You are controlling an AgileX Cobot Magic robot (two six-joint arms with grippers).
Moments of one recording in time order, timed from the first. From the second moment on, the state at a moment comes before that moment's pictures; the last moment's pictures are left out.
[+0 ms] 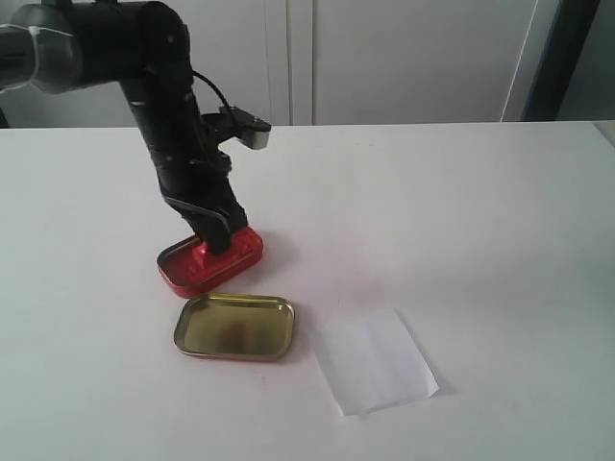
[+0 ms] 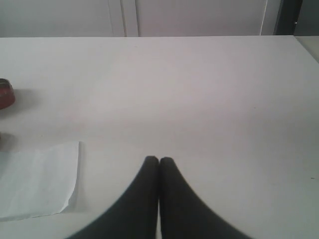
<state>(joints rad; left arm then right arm) -0.52 2.05 -1.77 -0.17 1.27 0.49 0.13 0.00 -0.01 0.05 0.36 0.04</state>
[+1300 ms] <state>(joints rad) -0.91 2.13 -1.77 -0.24 1.06 0.39 0.13 0.00 -0.01 0.05 0.36 0.04</state>
